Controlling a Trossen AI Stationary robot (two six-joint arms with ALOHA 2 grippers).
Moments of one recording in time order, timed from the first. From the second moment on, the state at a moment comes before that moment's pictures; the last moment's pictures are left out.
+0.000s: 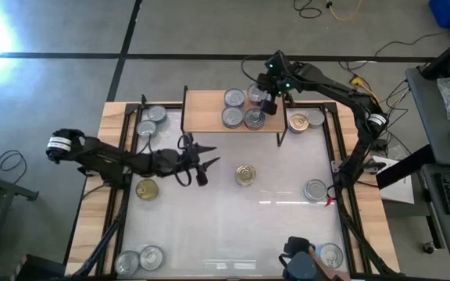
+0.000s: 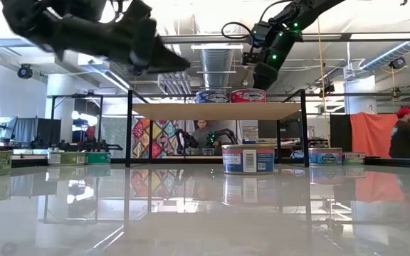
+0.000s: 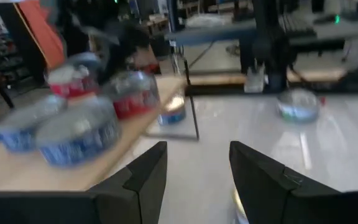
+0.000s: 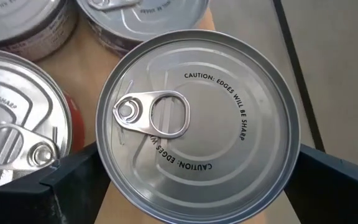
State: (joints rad) left arm -0.02 1.38 0.54 0.73 -0.40 0.11; right arm -0.75 1.76 1.60 -0.79 -0.13 -0.57
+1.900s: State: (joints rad) left arm 0.60 2.31 2.19 -0.57 0.37 0.30; right arm -0.75 1.78 1.60 -0.82 -0.16 -0.63
